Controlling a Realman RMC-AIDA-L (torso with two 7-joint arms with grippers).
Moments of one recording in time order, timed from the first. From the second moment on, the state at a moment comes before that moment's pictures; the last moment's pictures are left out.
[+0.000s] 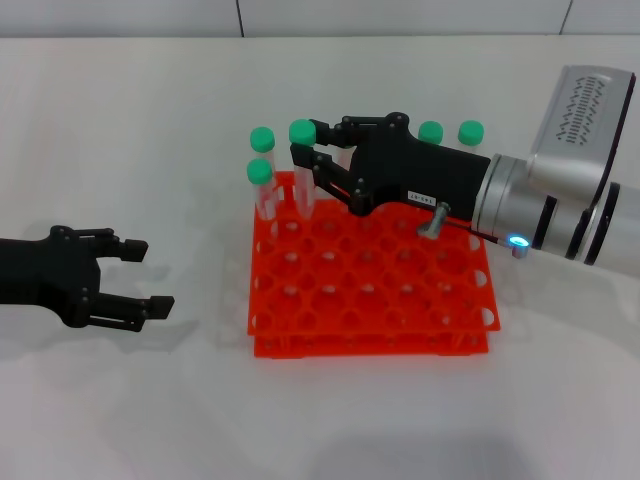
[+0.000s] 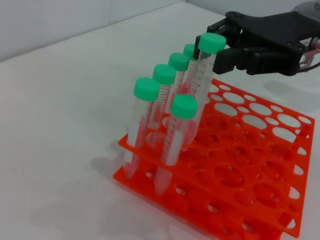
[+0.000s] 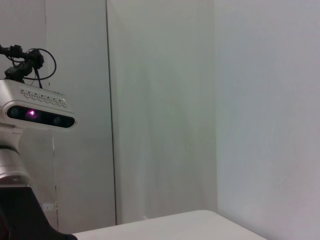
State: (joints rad) left arm -0.42 -2.01 0.72 0.94 2.23 1.71 -1.54; right arm 0.63 2.03 -2.04 -0.53 -0.40 -0.97 0.78
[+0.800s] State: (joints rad) left arm -0.42 -2.01 0.72 0.94 2.23 1.71 -1.54; right arm 0.63 2.03 -2.04 -0.52 -0.40 -0.96 0.75
